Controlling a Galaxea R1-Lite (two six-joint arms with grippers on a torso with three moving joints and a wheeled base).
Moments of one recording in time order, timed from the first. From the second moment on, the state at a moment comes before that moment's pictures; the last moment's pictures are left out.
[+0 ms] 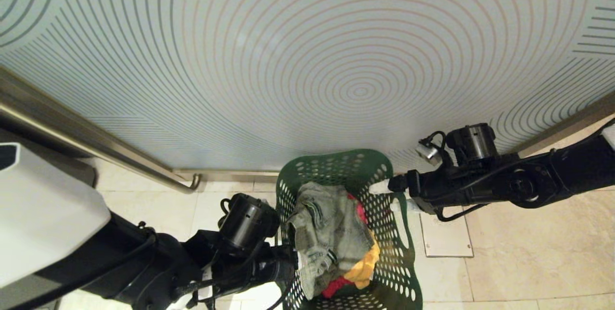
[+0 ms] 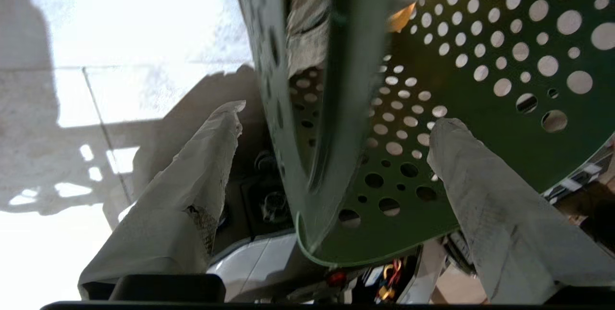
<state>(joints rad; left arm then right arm) -0.74 1.91 -0.72 -0.38 0.10 -0.63 0.23 1.99 -1.09 -0.23 0.69 0.51</state>
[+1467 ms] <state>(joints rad) -0.77 1.93 -0.76 -0.42 -0.04 -0.73 0.36 1.99 -1.01 -0.34 0.68 0.60</state>
